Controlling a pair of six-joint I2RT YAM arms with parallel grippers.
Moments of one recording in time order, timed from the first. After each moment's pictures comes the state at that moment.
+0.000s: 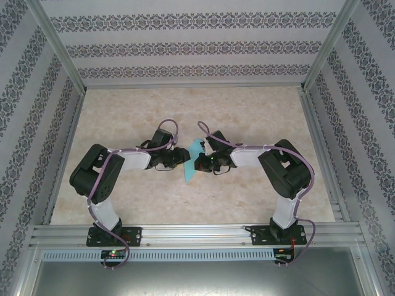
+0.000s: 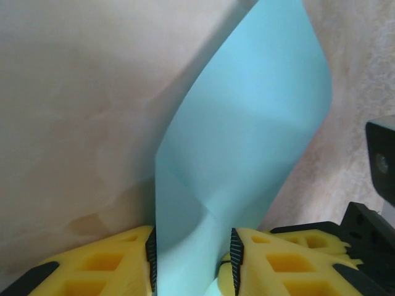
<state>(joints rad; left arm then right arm) -0.46 1.77 0.83 0.07 0.45 -0.85 0.61 1.85 0.92 -0.09 -0.50 0.68</state>
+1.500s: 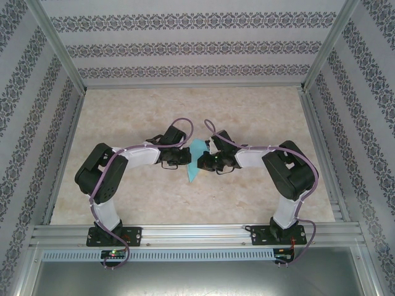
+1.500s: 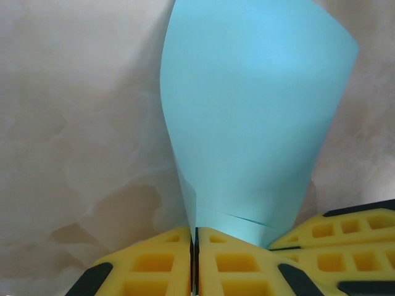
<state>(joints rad) -0.56 1.80 1.01 -0.24 0.24 -0.60 0.57 1.81 0.87 -0.02 -0.53 0.75</state>
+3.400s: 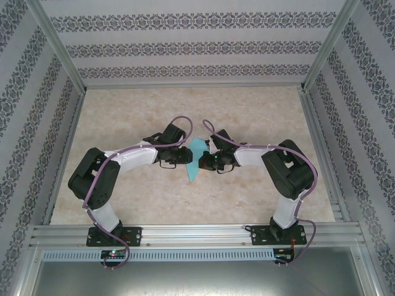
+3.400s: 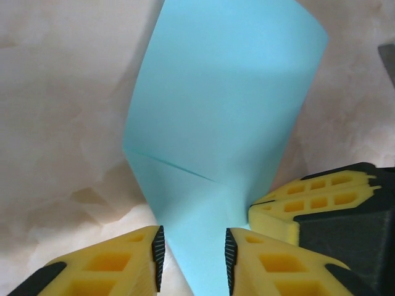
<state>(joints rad) -0.57 1.72 1.02 -0.34 0.21 -0.57 0.56 1.82 0.90 -0.10 -0.49 0.68</state>
